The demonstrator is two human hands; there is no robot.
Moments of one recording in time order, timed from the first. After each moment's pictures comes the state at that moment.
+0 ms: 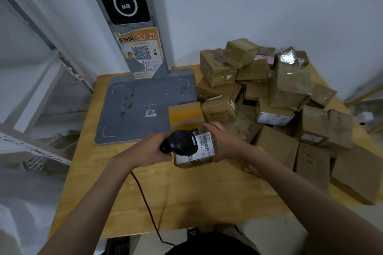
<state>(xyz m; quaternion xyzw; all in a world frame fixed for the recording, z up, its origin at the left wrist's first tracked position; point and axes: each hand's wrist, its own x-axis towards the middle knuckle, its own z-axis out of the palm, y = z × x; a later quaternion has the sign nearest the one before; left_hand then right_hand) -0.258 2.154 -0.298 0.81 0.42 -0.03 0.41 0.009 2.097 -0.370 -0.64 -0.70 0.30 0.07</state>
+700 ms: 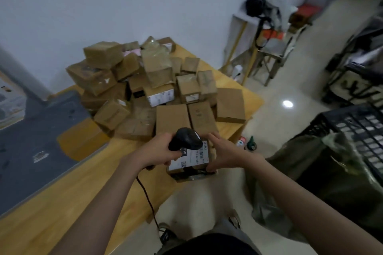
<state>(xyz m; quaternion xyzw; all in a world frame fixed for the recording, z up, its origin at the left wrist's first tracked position) -0.037 1.988 -0.302 0.89 0.17 -0.17 0.40 0.109 1.796 -0.368 -0.81 -0.46 0.30 0.19</state>
